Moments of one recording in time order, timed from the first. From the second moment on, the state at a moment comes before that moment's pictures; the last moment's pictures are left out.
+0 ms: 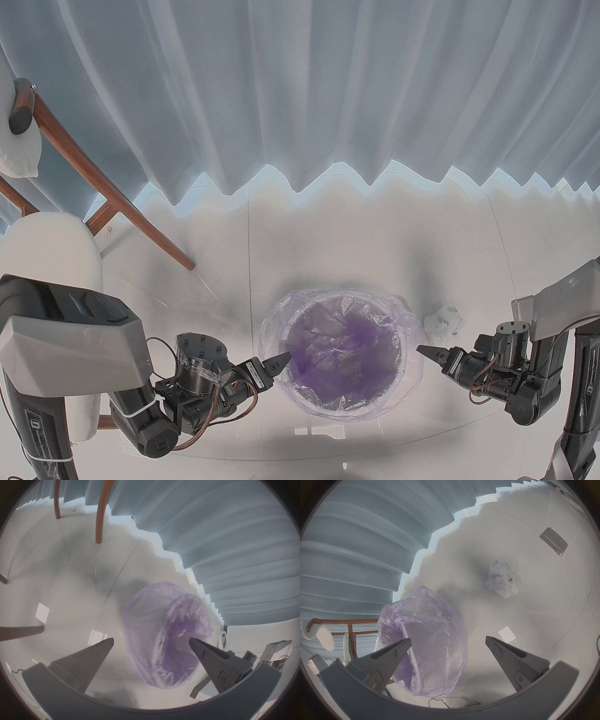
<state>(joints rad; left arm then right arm) -0.61 2.19 -0.44 -1.28 0.06 -0.87 0.22 2.30 -0.22 -1.55 0.24 0.73</state>
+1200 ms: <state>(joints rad) -0.69 2.22 -0.20 -1.55 0.09 -0.88 0.28 2.32 -0.20 -1.55 0.21 0.72</state>
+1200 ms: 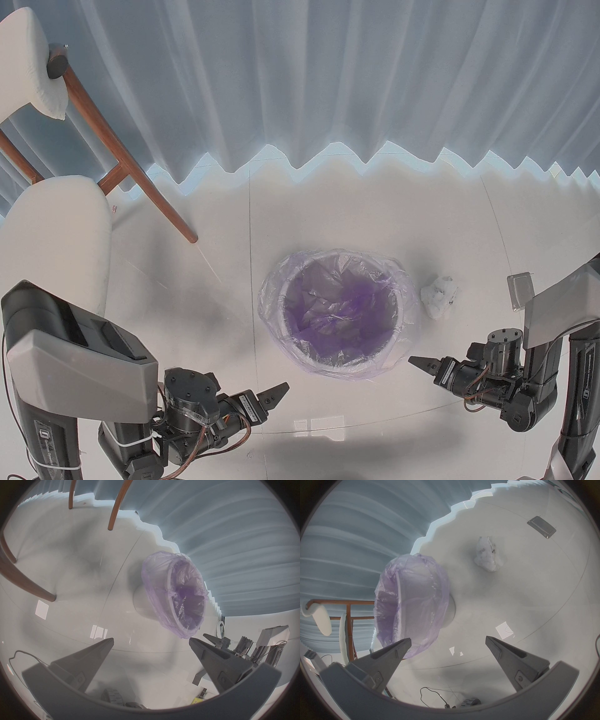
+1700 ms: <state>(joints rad) -0.62 2.35 -0.37 -1.54 0.08 -0.90 0.30 2.37 -0.35 -1.55 0.21 0.72</state>
